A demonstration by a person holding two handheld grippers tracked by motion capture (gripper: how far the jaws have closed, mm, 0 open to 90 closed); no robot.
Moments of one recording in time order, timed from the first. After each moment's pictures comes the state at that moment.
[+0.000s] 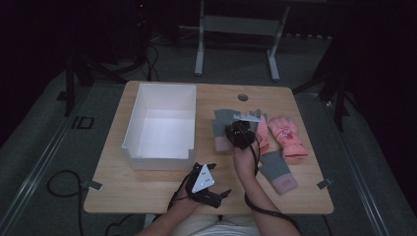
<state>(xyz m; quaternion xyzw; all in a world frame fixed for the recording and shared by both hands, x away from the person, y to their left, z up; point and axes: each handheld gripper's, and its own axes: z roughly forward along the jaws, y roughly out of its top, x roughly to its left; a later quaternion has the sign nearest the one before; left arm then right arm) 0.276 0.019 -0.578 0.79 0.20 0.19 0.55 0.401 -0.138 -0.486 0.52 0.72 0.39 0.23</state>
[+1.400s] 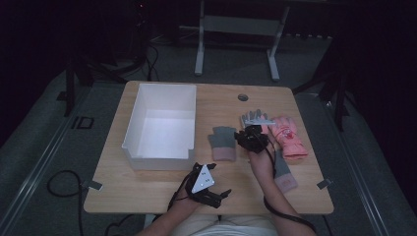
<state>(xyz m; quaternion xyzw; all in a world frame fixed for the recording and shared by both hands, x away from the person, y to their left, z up) 0.276 0.019 -0.578 0.79 0.20 0.19 0.55 0.398 -0.184 -0.491 0.48 0.76 0.37 0.21</state>
